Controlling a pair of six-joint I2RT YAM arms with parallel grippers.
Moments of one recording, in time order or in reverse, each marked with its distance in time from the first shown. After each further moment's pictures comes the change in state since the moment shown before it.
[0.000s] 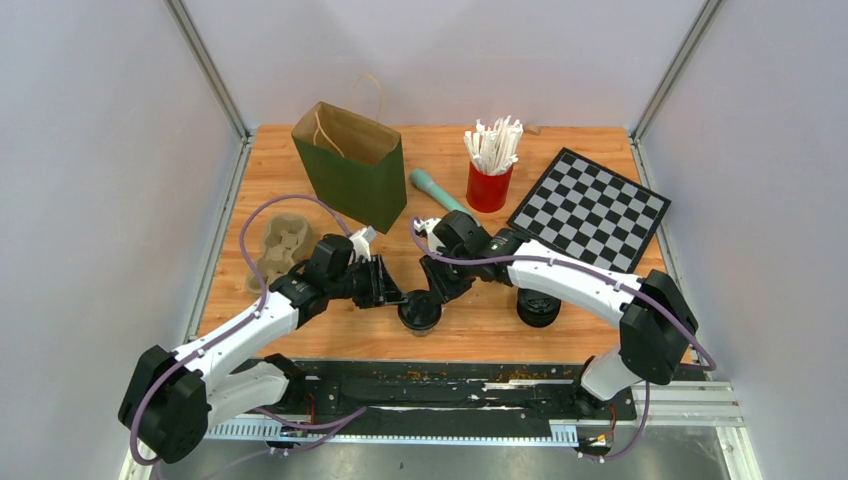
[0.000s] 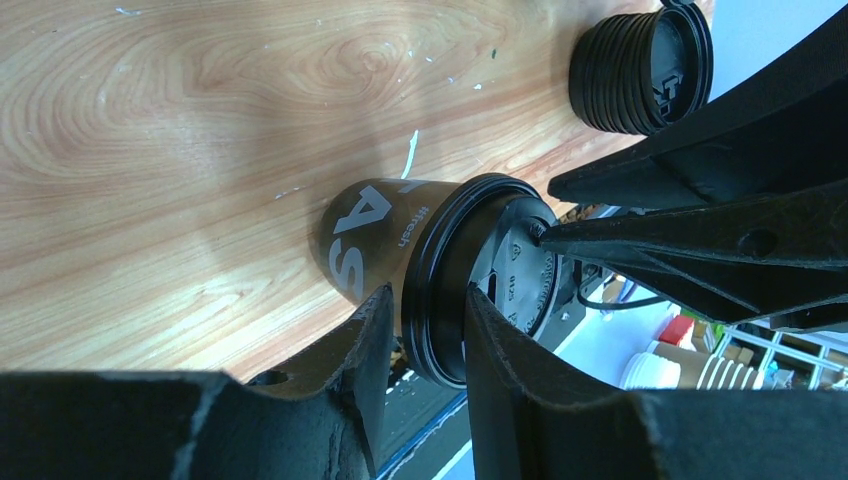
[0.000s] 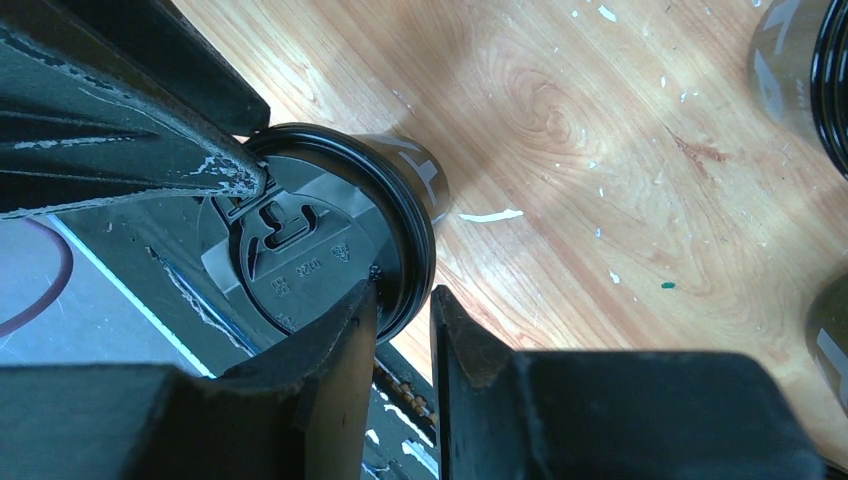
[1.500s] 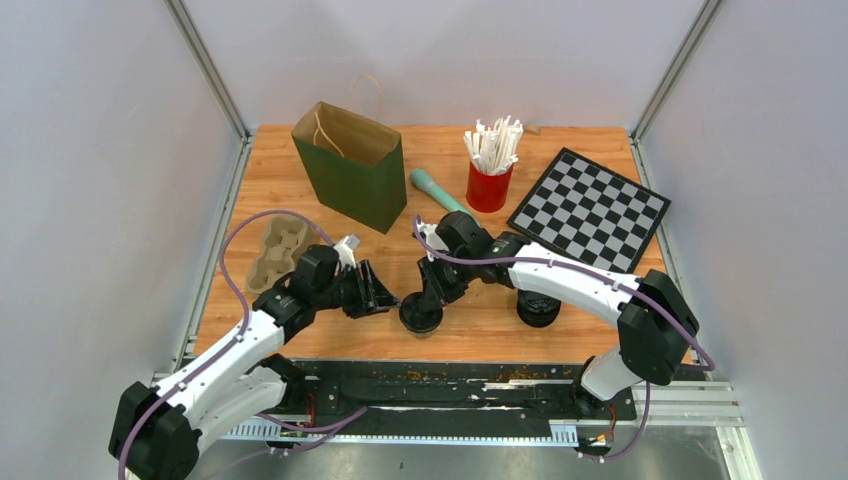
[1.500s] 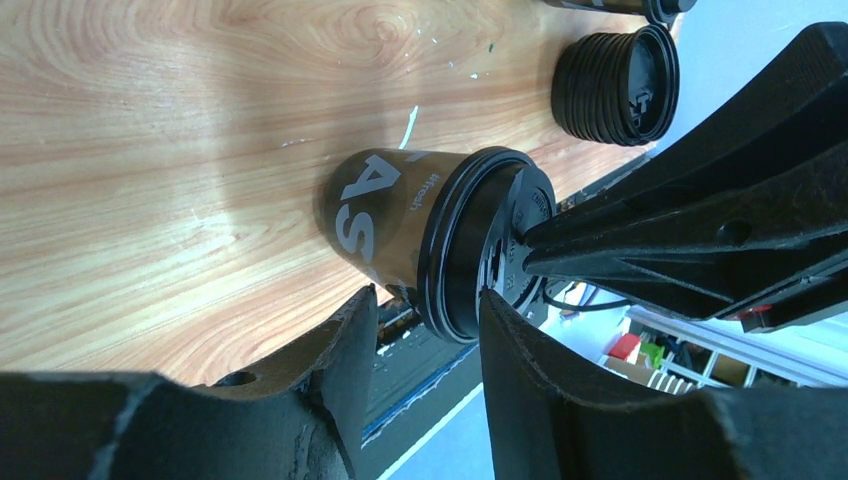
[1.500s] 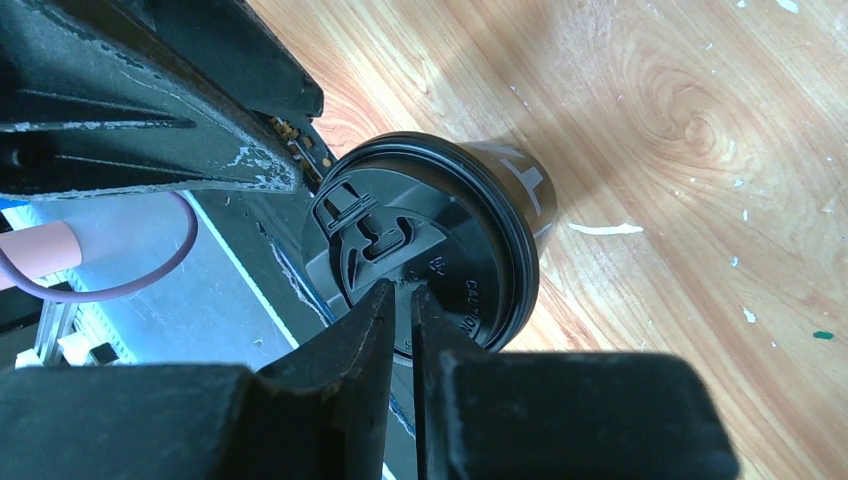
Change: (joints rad) left arm 0.021 -0.162 -0.043 -0.095 -0.016 -0.125; right arm -0.013 -0.011 -0.055 0.104 -0.222 0.092
